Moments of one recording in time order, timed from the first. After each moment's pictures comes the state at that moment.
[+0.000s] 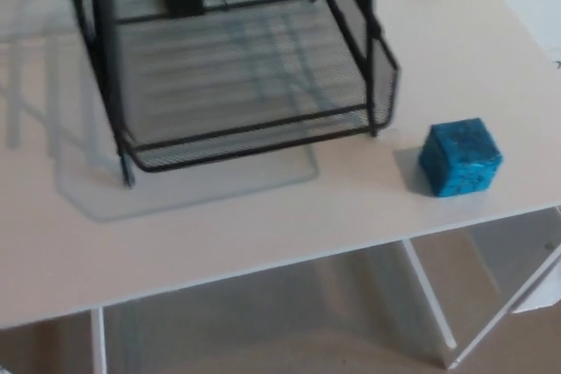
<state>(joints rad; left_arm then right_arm) 0.45 0.62 0.24 0.81 -0.04 0.01 -0.22 0.24 -0.77 -0.25 1.19 0.03 -0.38 0.41</state>
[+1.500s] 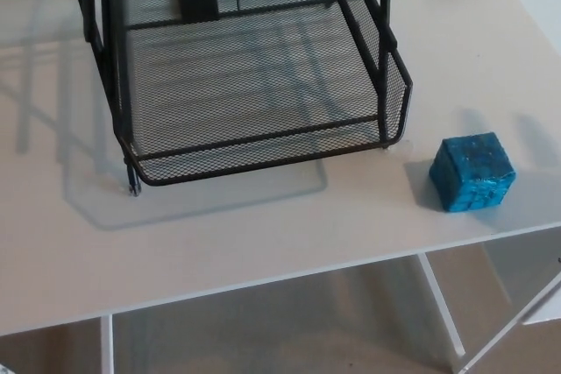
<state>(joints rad) 0.44 0.61 0.29 0.77 -0.07 0.01 -0.25 -0.51 -0.99 -0.11 0.36 0.03 -0.03 0.52</state>
